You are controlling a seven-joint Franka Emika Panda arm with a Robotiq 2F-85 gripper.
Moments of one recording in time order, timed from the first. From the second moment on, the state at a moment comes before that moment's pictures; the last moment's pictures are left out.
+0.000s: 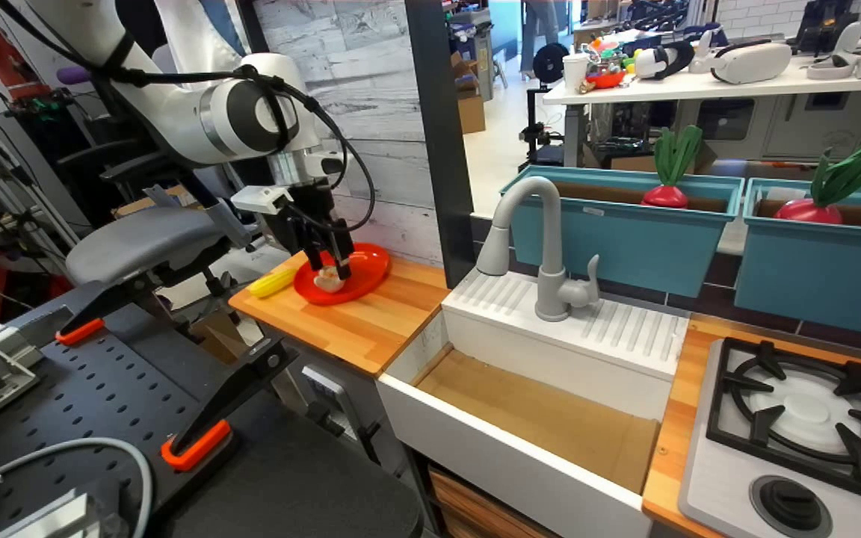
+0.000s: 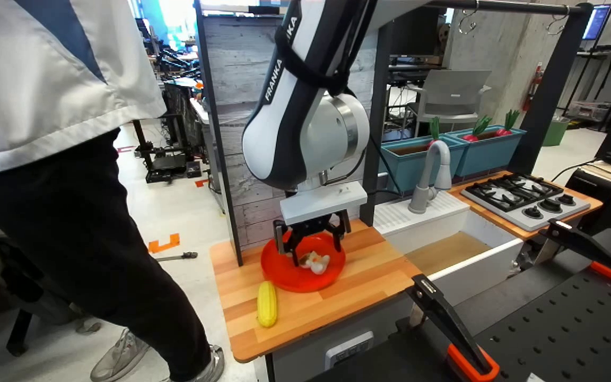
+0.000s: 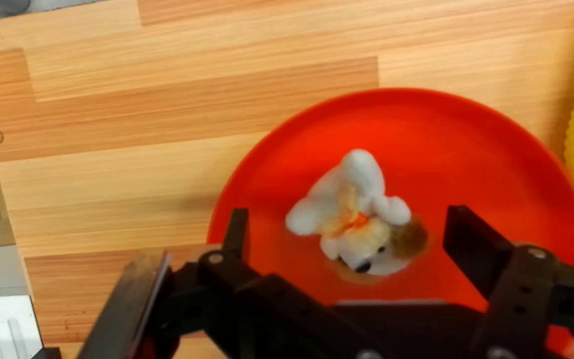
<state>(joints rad) 0.35 1.09 -0.08 -1.56 -0.02 2.49 0.39</state>
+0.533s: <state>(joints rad) 0.36 0.88 -0.06 -1.77 -0.03 2.49 0.38</state>
